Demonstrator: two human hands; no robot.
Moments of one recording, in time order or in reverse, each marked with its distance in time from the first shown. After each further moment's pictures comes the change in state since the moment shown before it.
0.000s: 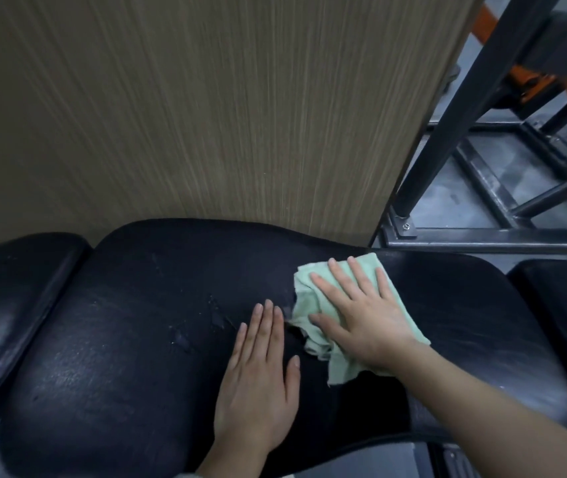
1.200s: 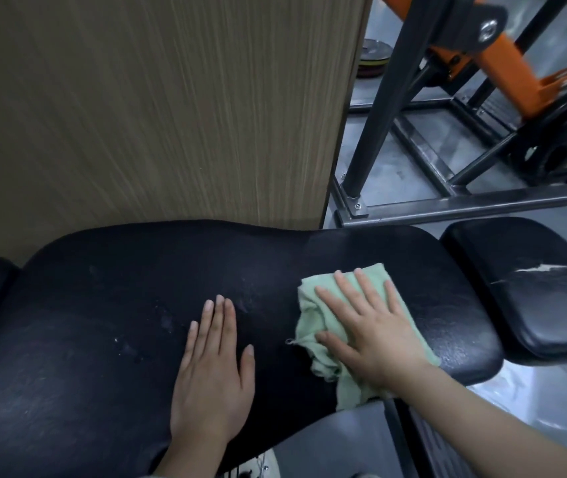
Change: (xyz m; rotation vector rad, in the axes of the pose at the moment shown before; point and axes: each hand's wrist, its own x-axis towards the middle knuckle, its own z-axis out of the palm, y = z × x) left_hand 0.000 -0.003 0.004 -0.003 0.011 0.042; right_hand -0.081 0.036 0.019 0.050 0.125 0.130
